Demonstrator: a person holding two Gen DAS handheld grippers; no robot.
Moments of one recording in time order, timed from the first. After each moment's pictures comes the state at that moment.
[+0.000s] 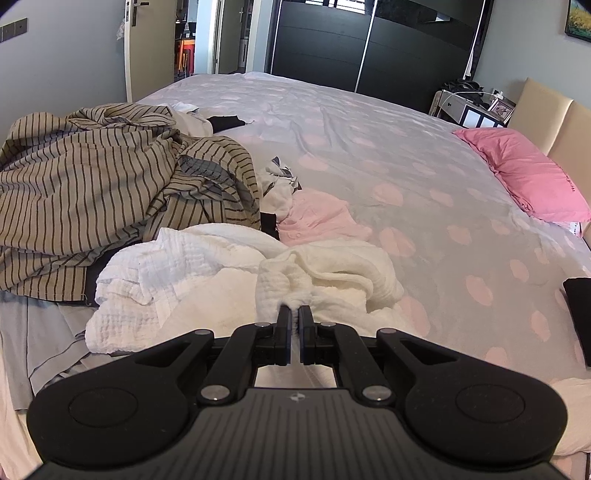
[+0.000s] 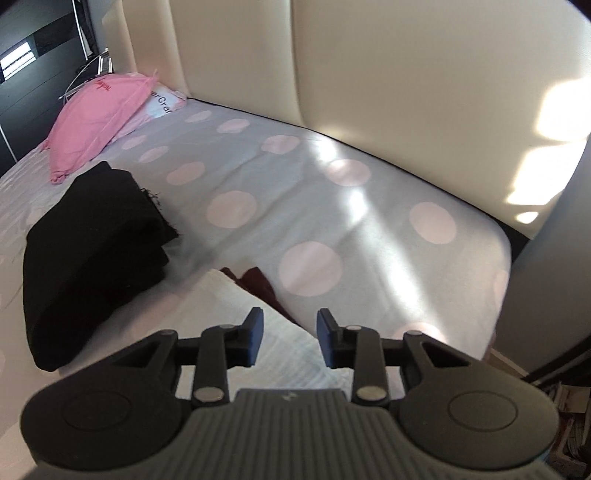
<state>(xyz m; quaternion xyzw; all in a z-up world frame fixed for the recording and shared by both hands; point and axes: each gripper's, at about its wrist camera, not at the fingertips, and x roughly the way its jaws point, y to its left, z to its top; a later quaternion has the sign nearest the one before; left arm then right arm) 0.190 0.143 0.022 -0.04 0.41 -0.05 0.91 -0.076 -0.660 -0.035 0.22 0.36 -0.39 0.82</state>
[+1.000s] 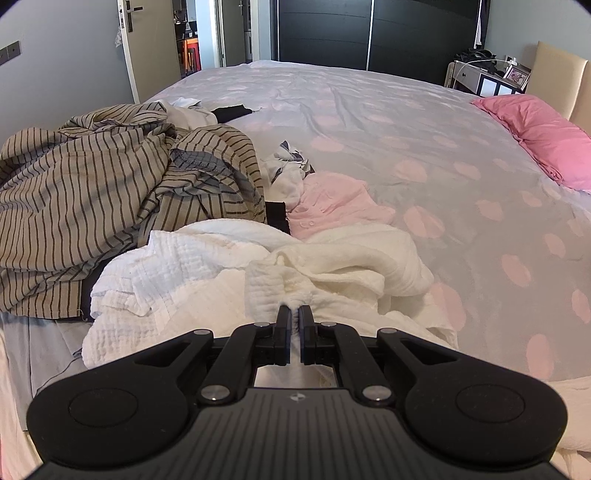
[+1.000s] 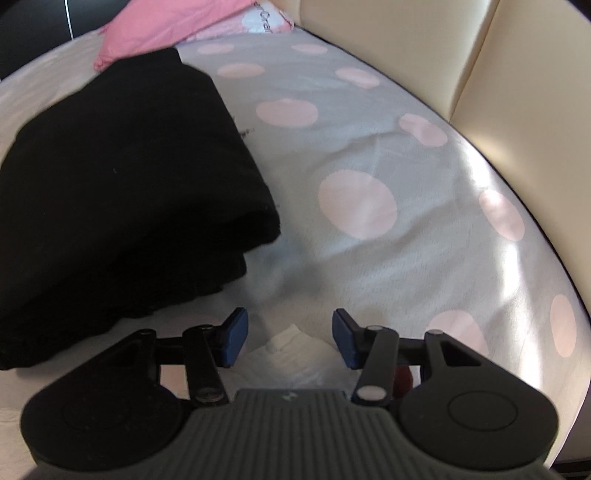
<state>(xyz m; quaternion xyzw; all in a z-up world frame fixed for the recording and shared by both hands) 0.218 0.117 -0.002 0.02 0.42 -0.02 0.91 0.093 -0.687 -0.119 0.11 0.49 -0.28 0.82</state>
